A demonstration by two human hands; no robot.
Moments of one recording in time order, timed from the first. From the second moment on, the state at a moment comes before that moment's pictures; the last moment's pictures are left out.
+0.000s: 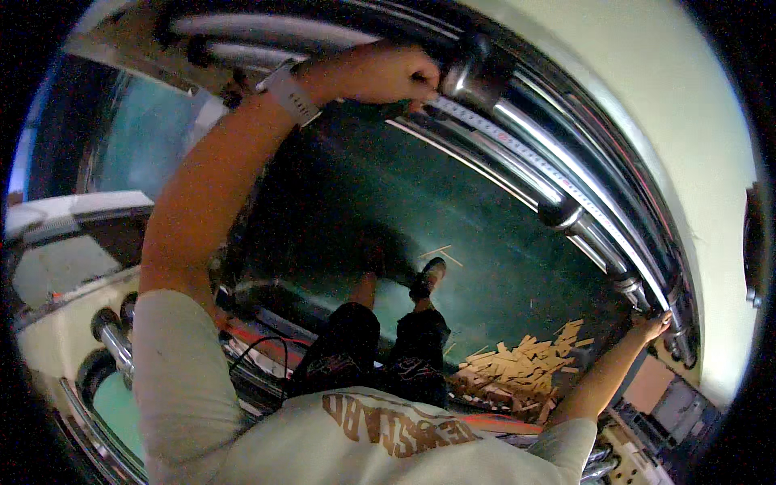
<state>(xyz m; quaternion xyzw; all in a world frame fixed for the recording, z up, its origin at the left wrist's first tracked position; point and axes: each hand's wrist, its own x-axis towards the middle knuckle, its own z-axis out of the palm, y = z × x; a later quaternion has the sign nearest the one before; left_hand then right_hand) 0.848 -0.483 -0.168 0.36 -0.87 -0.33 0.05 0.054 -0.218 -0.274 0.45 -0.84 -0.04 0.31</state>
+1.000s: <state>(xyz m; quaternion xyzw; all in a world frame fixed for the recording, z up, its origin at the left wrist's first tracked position) 0.846 -0.471 -0.105 0.47 -0.81 -0.35 0.00 0.053 -0.225 -0.275 0.46 -0.85 -0.10 0.25</state>
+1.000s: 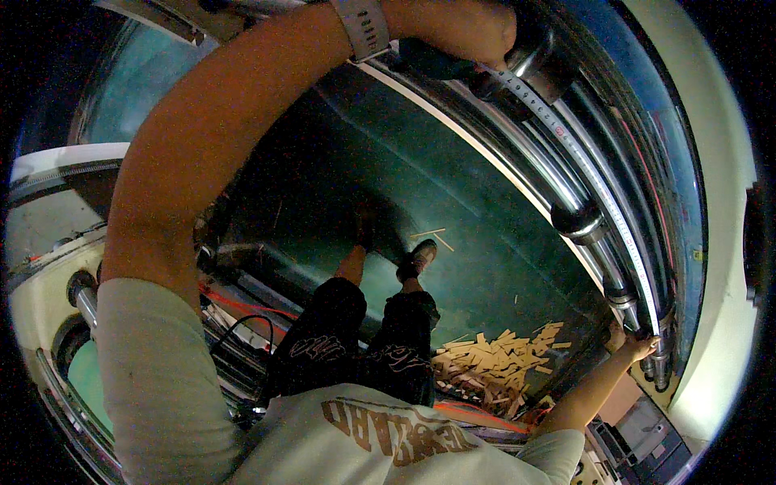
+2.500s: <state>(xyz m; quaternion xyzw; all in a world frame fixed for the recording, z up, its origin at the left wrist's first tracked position) 0.819 -0.453 -0.156 0.45 -0.88 -0.06 0.14 0.126 -0.229 -0.219 0.18 -0.68 0.70 -0.09</state>
